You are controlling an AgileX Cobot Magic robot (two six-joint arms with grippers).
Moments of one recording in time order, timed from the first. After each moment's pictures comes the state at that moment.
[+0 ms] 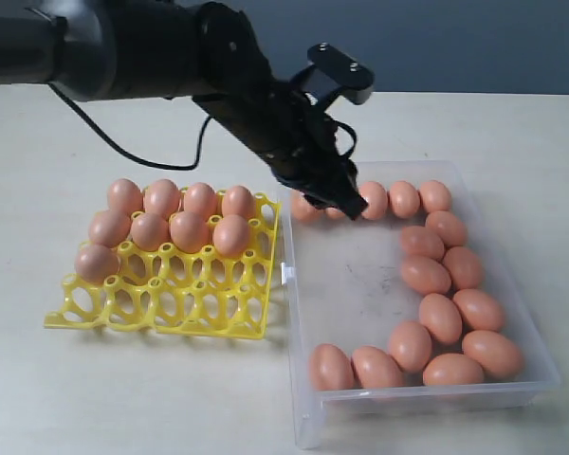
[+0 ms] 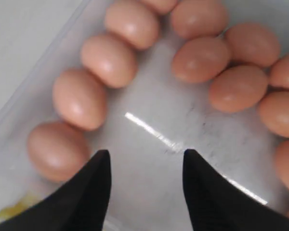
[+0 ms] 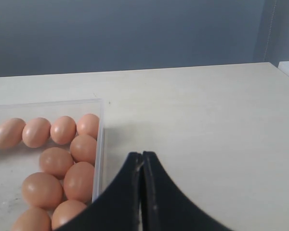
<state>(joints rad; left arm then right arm) -0.56 1.94 -1.46 -0.46 0.63 0.61 -0.03 0.00 0.00 0.04 0.31 0.03</state>
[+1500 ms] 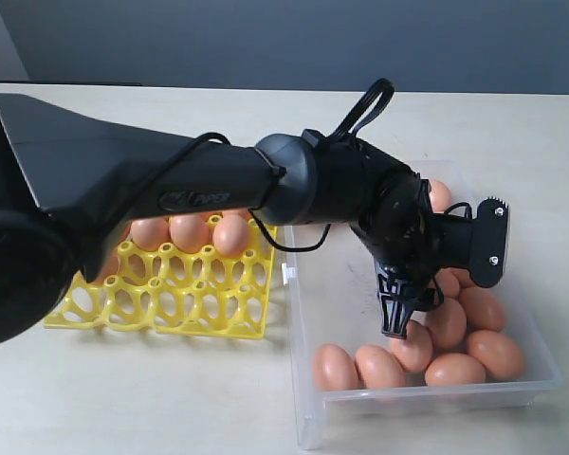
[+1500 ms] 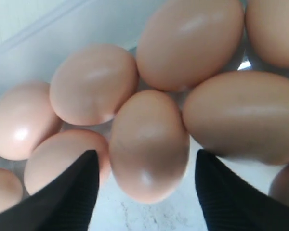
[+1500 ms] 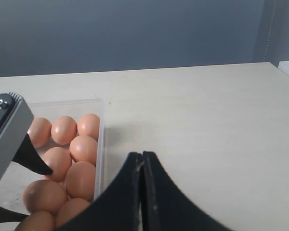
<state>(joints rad) -0.84 2.24 -1.65 -0.16 0.52 1.03 -0.03 0.00 0.00 0.04 0.31 0.03</state>
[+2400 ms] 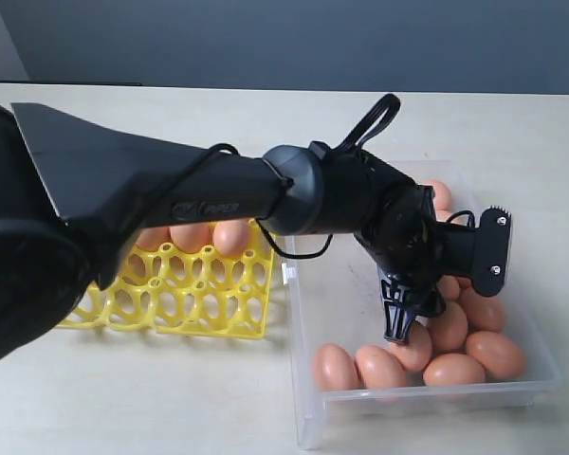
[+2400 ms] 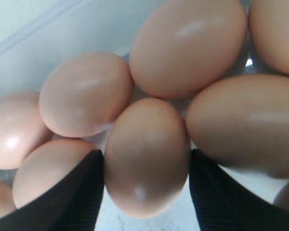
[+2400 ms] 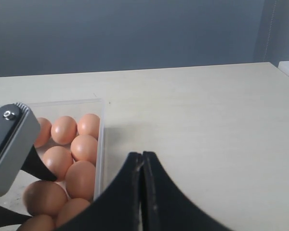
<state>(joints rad) -0.85 2.27 -1.65 -0.15 0.49 1.03 -0.03 0.00 0.00 0.04 0.31 0.03</state>
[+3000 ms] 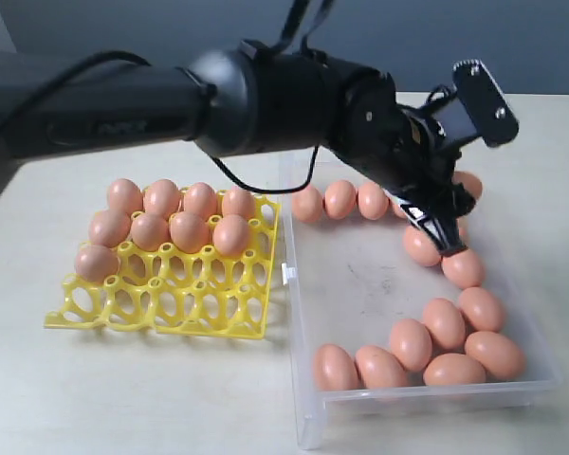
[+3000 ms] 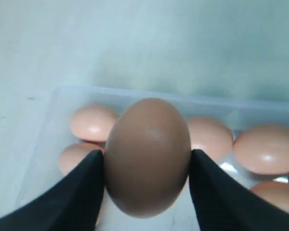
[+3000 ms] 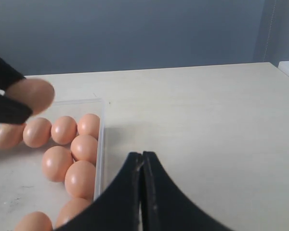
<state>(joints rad) -0.78 2.08 -1.65 -0.26 0.44 0.63 -0.03 0.00 0.00 0.04 0.31 0.03</state>
